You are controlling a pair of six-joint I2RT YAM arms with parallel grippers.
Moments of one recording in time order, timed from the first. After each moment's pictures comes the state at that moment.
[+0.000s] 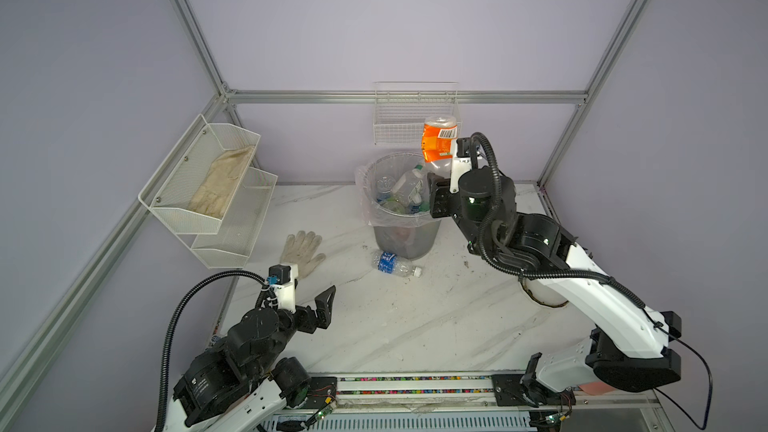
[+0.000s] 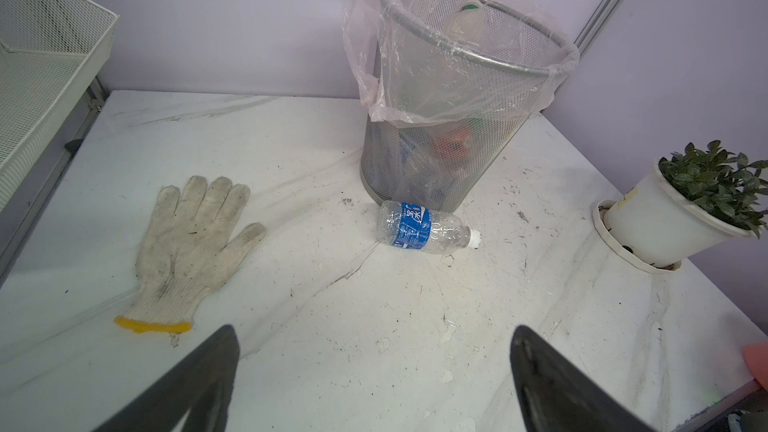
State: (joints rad) left arm -0.77 0.30 0.81 -0.88 -0.42 -0.38; right arm 0.94 1.48 1.90 -0.70 0.69 0.33
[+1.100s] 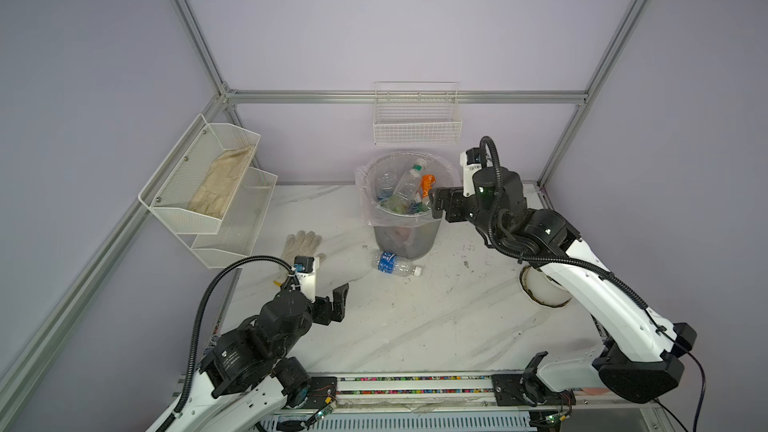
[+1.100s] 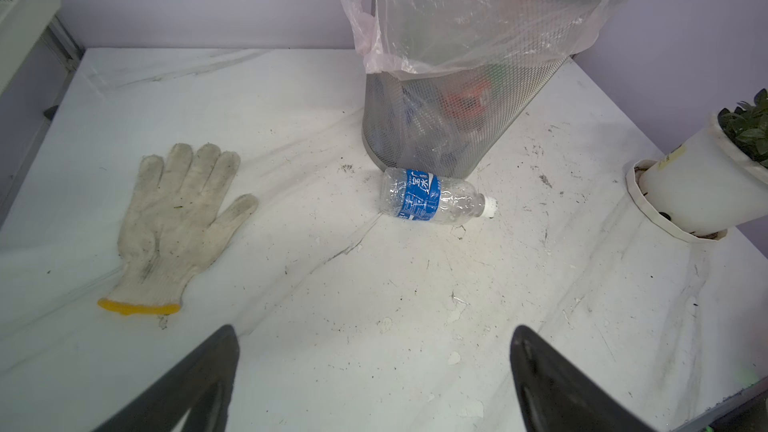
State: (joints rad) left arm -0.77 0.50 0.78 -0.83 -0.39 -0.43; right arm 0.77 1.35 1.65 -0.75 0.35 0.41
